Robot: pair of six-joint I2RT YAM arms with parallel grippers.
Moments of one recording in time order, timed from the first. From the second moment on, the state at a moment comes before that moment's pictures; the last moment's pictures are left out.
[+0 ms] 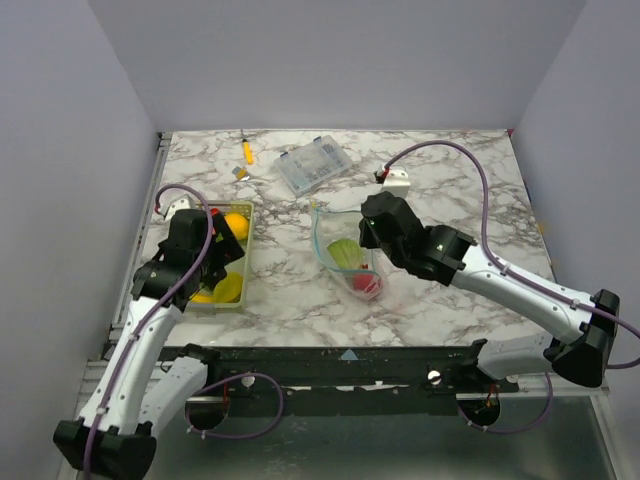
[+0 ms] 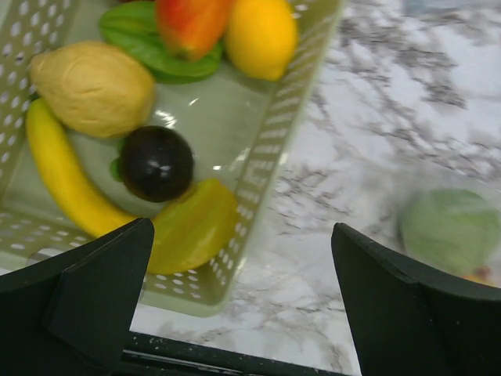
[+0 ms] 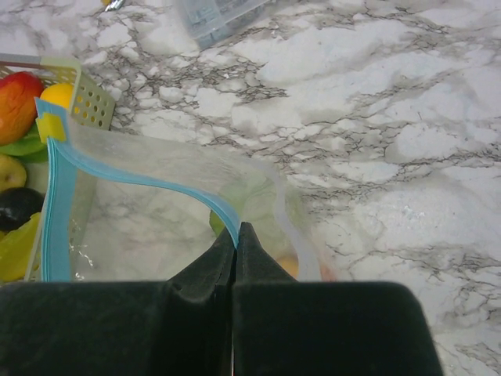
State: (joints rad) left arm -0.31 0.77 0.93 -0.84 -0.22 -0.62; right arm 0.97 1.31 1.24 -0.54 0.59 0.58
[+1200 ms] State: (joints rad) left arm 0.10 1.07 0.70 -0.68 -0.12 -0.88; right arm 0.97 1.26 1.22 -0.53 0.54 0.58
